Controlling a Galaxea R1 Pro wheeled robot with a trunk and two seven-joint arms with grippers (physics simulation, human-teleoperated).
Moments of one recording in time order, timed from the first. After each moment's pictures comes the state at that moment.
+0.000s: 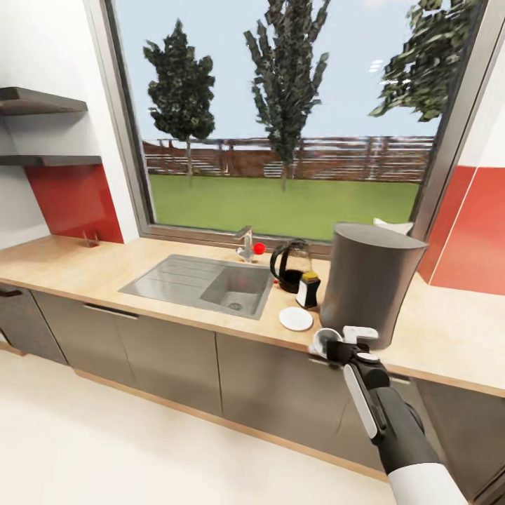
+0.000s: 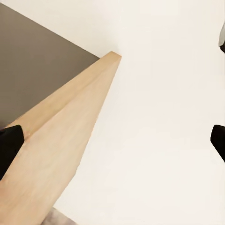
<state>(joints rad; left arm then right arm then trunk) 0.18 0.11 0.12 -0.01 0.04 -0.05 0.28 -0.51 0.01 0.03 -1.24 -0.10 0.65 -0.25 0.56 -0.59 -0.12</state>
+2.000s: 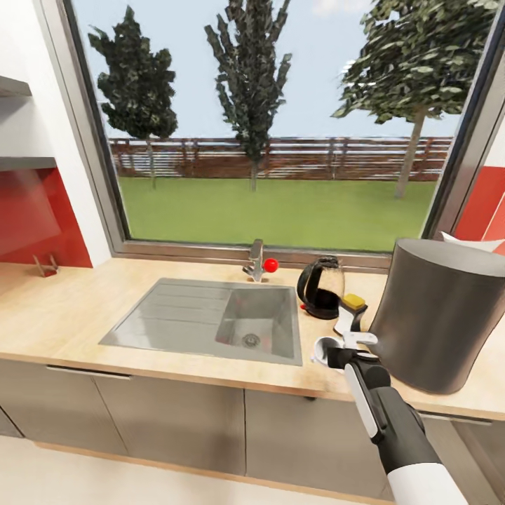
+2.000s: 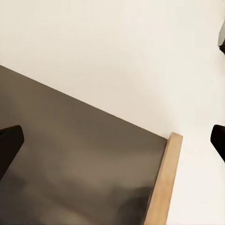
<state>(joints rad) 0.18 0.11 0.12 -0.01 0.04 -0.05 0.28 -0.51 0.02 0.02 -1.25 -0.10 0.77 -0.25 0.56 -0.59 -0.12</state>
